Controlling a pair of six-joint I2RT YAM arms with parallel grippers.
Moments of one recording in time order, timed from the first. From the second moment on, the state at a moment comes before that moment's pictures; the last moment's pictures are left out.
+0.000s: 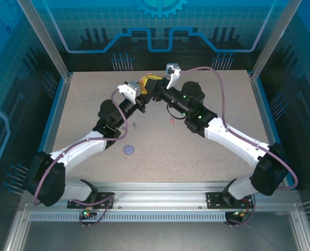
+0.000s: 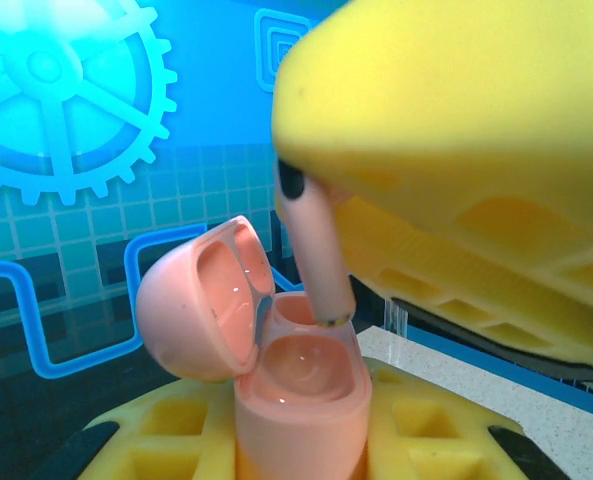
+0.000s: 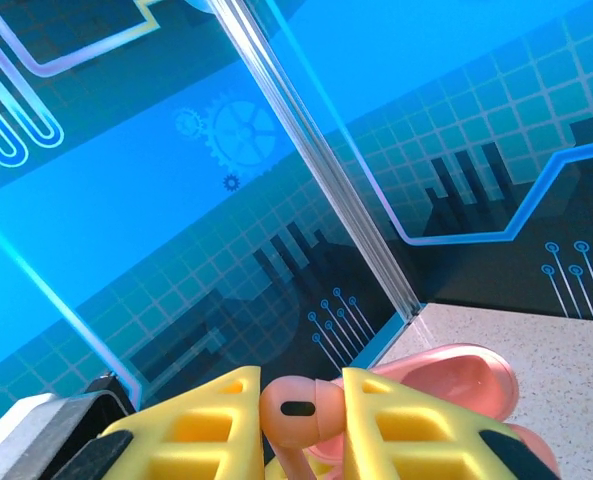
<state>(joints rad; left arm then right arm) -0.50 1.34 0.82 0.76 0.15 -0.01 0.73 1.46 1.24 0.35 -0.11 0.56</state>
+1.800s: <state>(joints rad) -0.51 1.34 0.83 0.68 0.15 -0.01 0.70 1.45 1.13 0.42 -0.12 0.54</state>
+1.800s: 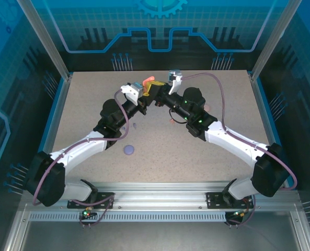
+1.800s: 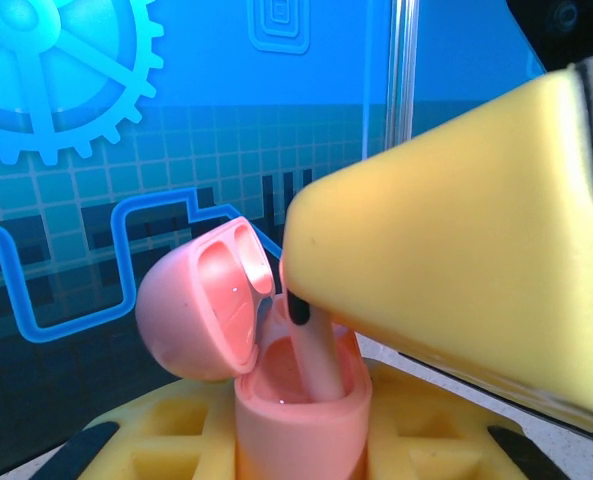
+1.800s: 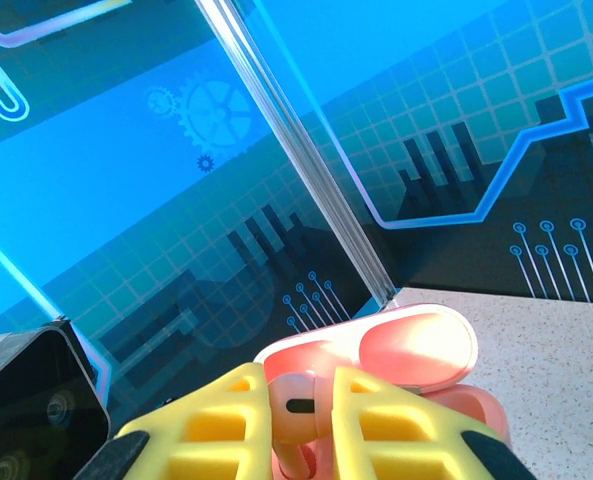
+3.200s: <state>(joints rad) -0.51 1.34 0.83 0.65 0.12 -0.01 0.68 1.48 1.20 0.30 -0.11 0.61</state>
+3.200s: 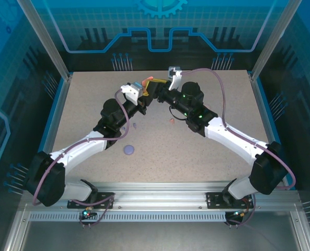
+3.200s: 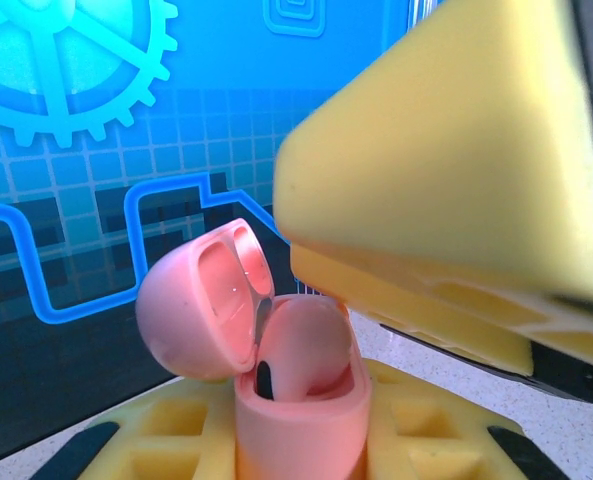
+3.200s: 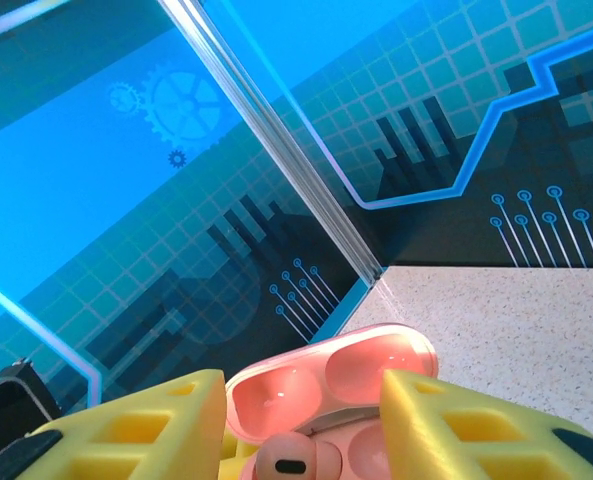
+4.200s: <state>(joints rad) -0.52 1.20 0.81 0.71 0.09 0.00 0.41 1.76 1.51 -0.75 -0.03 0.47</state>
